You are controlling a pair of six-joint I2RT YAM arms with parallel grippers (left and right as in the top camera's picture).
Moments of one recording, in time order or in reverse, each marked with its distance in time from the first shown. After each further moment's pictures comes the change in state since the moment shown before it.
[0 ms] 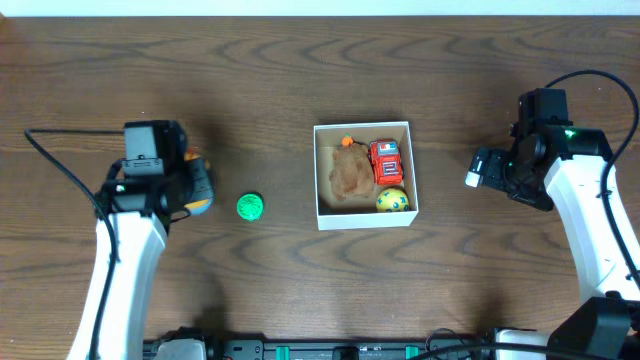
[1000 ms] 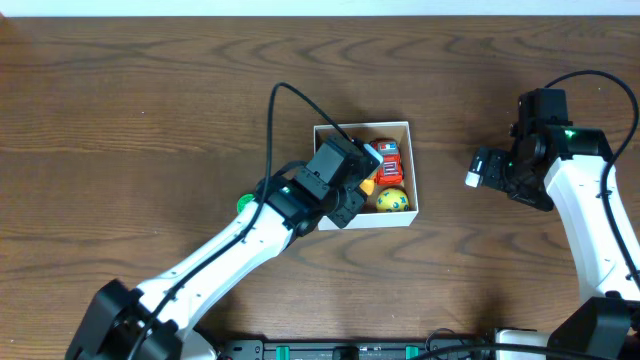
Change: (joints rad) left arm -0.759 0.280 0.074 0.284 0.038 0.240; right arm 0.000 0.000 0.000 0.000 0.000 0.000
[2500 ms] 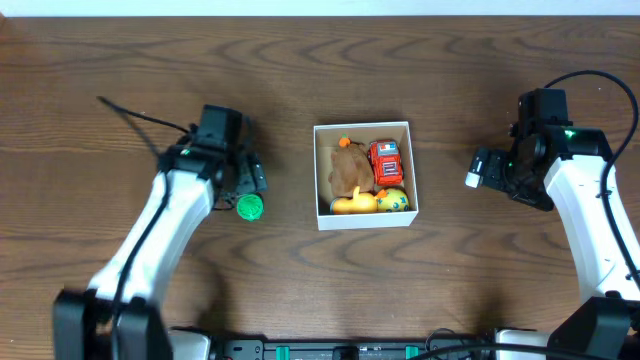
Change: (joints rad) left arm 0.526 0.006 0.001 -0.351 -0.175 -0.522; right arm 0.000 0.000 -0.001 0.000 0.000 -0.007
